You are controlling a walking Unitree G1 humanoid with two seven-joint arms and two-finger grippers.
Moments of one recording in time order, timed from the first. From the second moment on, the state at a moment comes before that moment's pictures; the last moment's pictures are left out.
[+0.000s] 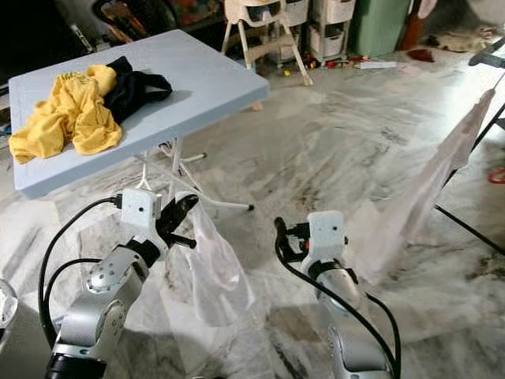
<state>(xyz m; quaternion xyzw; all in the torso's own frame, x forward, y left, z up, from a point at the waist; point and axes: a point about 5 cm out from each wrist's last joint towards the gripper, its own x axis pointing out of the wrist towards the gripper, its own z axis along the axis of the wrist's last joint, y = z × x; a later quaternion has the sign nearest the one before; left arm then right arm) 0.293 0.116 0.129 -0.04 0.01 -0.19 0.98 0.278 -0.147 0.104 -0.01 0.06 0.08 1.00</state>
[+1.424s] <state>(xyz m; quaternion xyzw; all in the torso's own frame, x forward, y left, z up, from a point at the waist) 0.313 0.083 0.190 -0.05 -0.06 -0.43 0.90 0.294 -0.137 0.115 0.01 0.08 0.19 0.98</state>
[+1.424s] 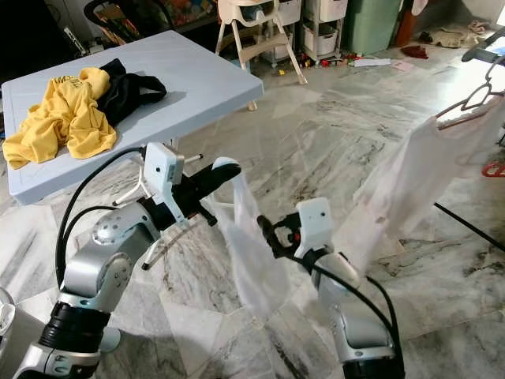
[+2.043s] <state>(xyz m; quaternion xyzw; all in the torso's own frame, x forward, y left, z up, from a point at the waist) 0.312 0.066 0.215 -0.07 -0.10 -0.46 0.88 0.283 -0.087 0.080 0.03 0.16 0.26 0.95</state>
